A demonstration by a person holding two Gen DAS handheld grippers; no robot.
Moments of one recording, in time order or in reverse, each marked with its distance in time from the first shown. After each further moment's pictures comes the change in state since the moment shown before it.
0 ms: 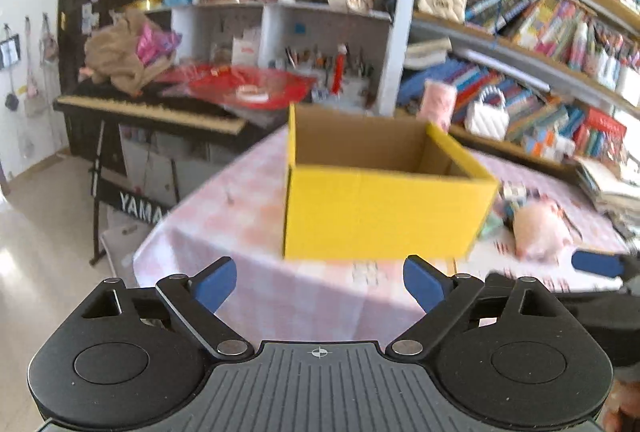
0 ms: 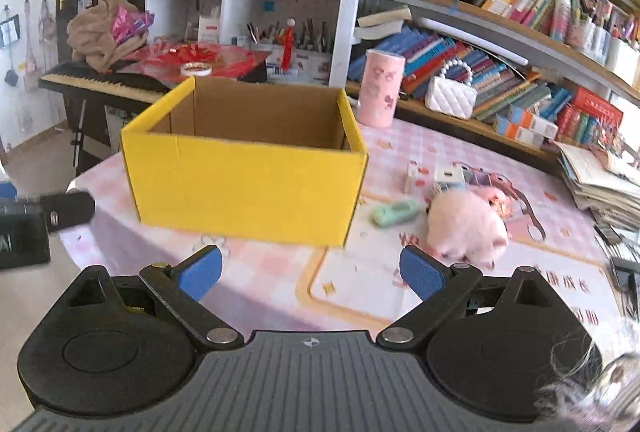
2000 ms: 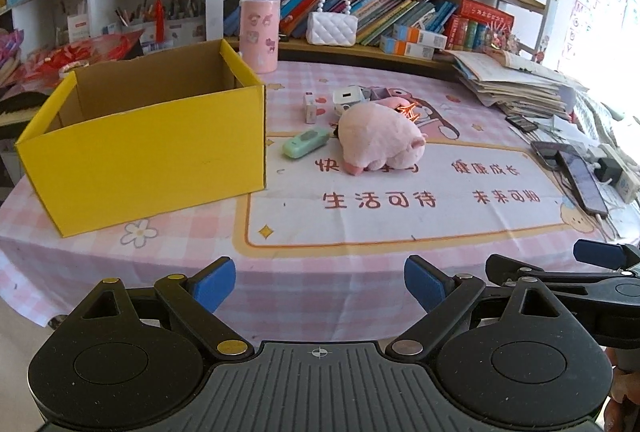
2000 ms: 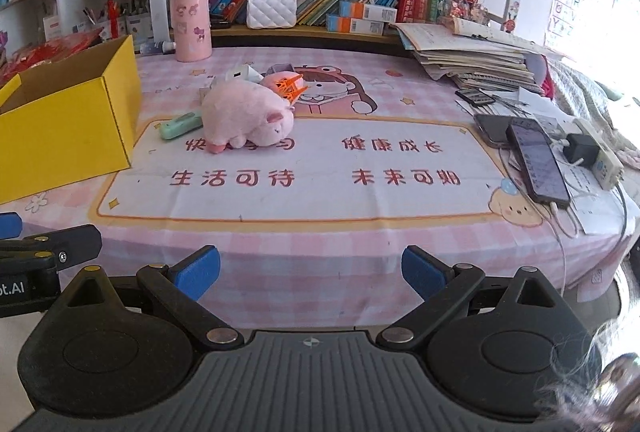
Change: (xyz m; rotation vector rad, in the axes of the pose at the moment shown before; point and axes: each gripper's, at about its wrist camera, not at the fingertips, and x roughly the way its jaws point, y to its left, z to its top) left arm 0.043 -0.170 -0.026 0.225 0.182 -0.272; right arm -0.026 -0.161 -0.067 0.293 0.158 -0.271
